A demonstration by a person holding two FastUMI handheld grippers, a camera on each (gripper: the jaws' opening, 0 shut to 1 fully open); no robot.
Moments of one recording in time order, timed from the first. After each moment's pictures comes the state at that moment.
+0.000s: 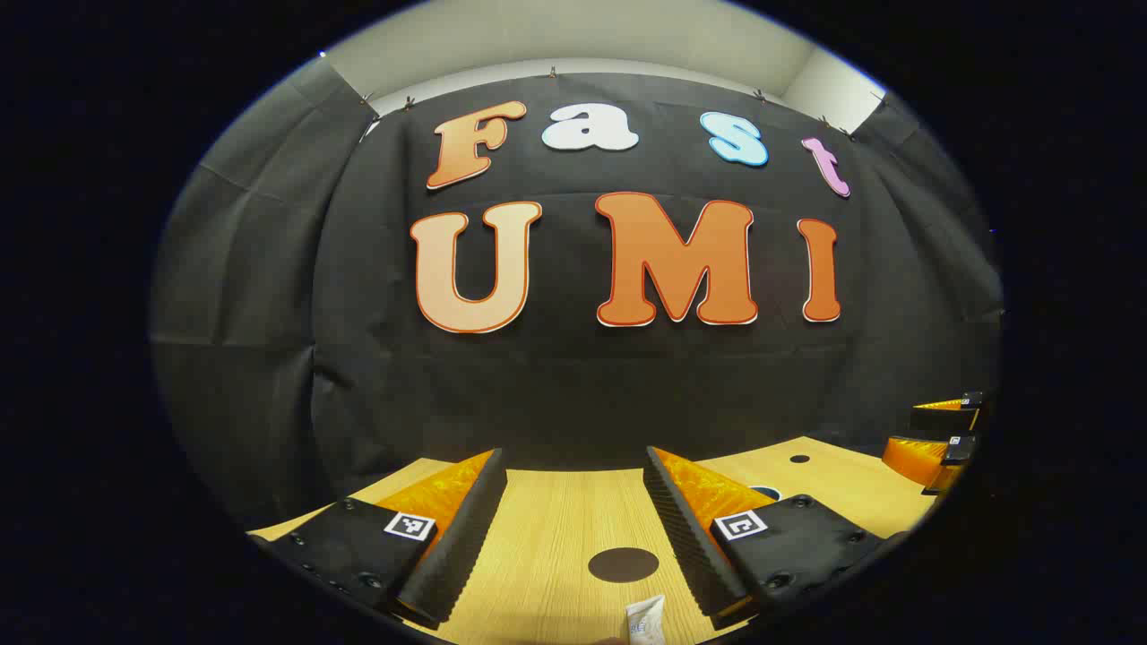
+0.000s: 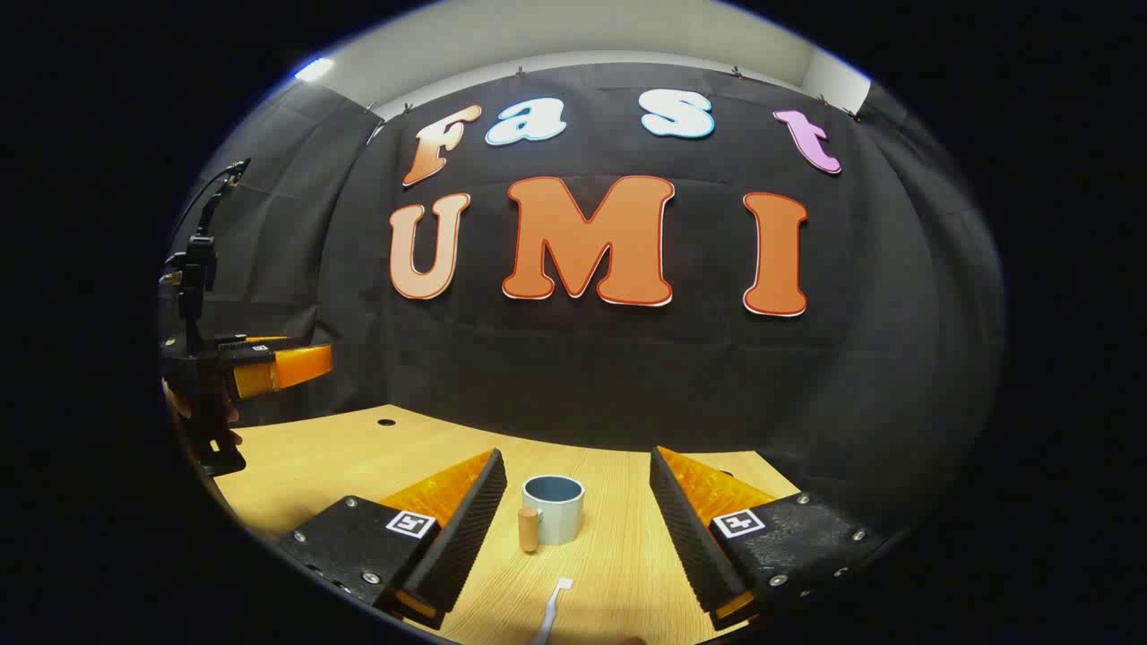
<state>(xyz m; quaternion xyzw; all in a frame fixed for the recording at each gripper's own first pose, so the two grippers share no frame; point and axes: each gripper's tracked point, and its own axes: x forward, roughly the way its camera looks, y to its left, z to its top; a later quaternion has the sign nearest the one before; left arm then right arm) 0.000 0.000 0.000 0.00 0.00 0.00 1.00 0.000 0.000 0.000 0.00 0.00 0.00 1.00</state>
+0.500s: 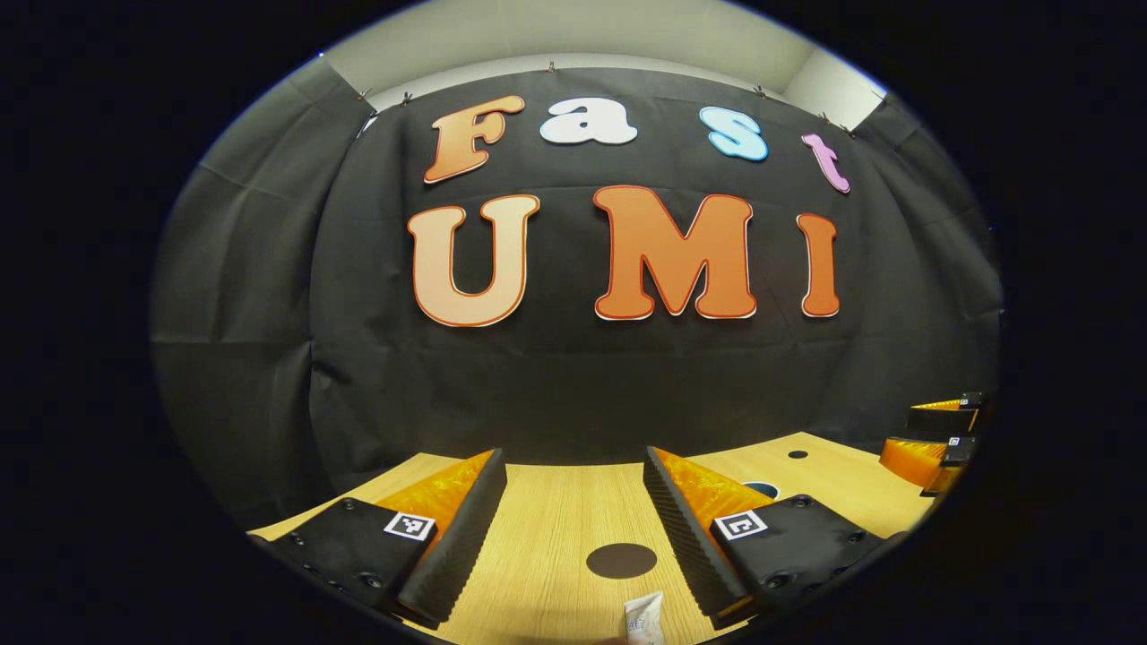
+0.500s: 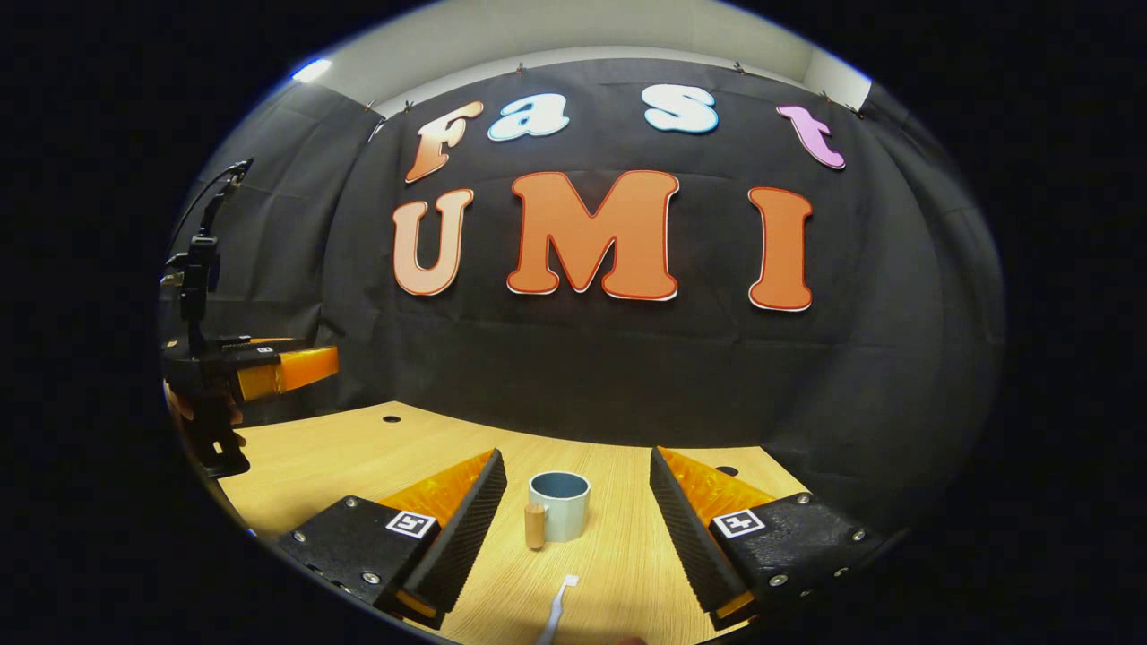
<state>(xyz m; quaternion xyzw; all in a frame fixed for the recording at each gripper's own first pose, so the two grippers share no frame) 0.000 -0.001 -0.003 0.00 0.01 0.00 1.00 0.000 0.005 -0.003 0.00 0.01 0.01 1.00</state>
